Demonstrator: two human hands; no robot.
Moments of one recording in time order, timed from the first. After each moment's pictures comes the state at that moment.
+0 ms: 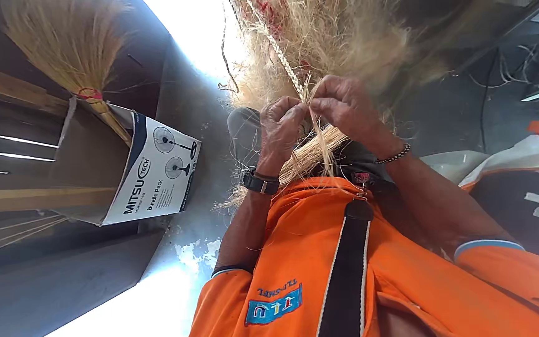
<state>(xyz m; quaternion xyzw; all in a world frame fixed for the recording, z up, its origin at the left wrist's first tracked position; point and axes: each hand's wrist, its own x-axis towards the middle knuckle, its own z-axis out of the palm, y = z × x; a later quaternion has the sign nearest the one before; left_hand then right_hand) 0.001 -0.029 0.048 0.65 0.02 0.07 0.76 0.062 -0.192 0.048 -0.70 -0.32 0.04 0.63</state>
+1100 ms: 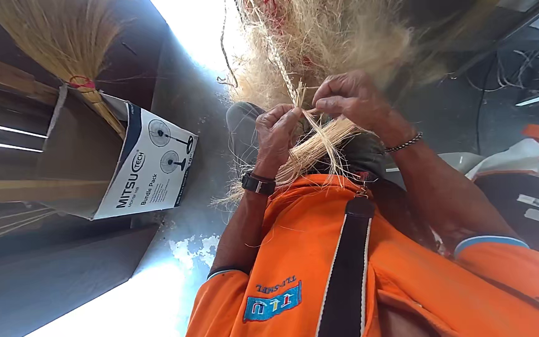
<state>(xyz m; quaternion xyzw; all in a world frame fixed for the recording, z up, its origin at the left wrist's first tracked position) -0.010 -0.020 0.021 0.55 0.02 0.07 0.84 0.082 -0.209 0.047 -0.71 -0.36 0.11 0.59</state>
